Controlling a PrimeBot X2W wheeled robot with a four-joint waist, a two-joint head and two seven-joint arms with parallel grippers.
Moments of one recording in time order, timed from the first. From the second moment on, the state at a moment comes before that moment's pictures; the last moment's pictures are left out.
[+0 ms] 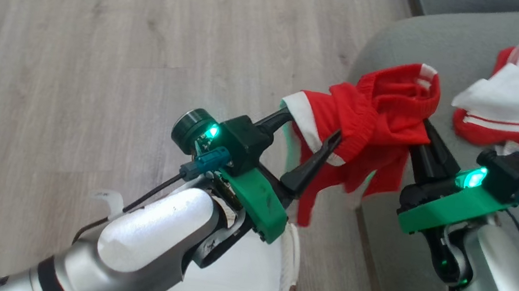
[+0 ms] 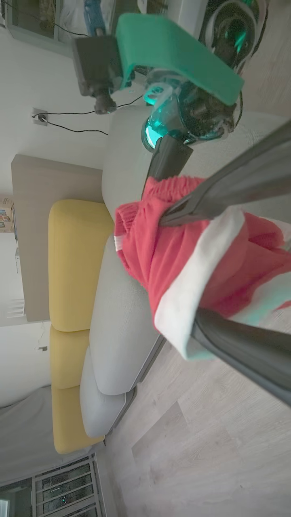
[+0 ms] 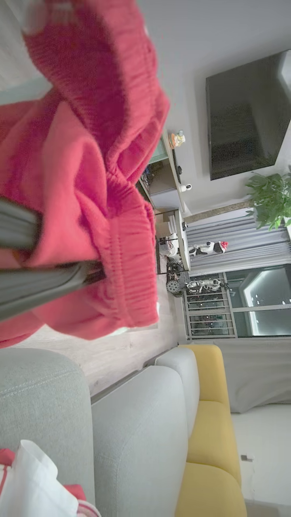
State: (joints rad) left arm -0.70 0.26 -1.07 0.07 -0.67 0.19 -0.12; right arm -0.31 -0.26 0.30 0.18 0.51 0.13 -0.26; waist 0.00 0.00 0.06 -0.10
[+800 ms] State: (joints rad) left arm -0.69 0.25 -1.08 0.17 -0.68 0.18 -0.17; right arm -0.28 -0.32 0.12 0.03 0.49 0.13 -0.26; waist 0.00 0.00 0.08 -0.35
